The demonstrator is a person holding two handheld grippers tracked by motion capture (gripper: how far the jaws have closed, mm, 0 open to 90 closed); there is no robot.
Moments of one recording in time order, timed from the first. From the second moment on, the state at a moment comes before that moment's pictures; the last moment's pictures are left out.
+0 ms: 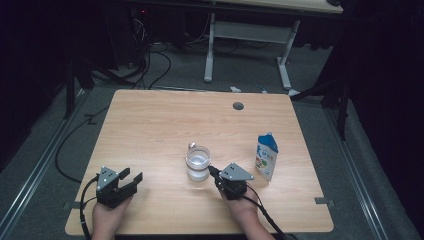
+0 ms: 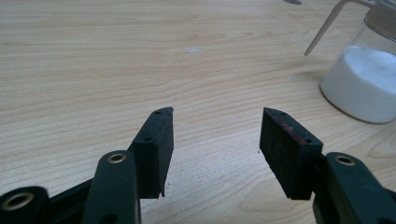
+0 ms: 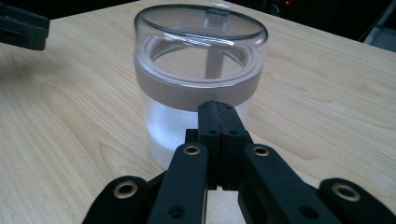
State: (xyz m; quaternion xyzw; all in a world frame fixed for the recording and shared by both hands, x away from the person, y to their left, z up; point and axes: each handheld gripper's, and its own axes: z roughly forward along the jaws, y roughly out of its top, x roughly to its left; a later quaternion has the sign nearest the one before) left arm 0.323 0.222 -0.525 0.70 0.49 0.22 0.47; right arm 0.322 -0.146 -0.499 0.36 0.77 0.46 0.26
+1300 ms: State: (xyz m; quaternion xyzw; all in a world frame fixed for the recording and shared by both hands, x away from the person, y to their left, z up) left arm 0.322 0.225 -0.524 0.70 0.49 0.22 0.47; right arm 0.337 -0.120 -0.498 0.35 0.78 0.46 0.25
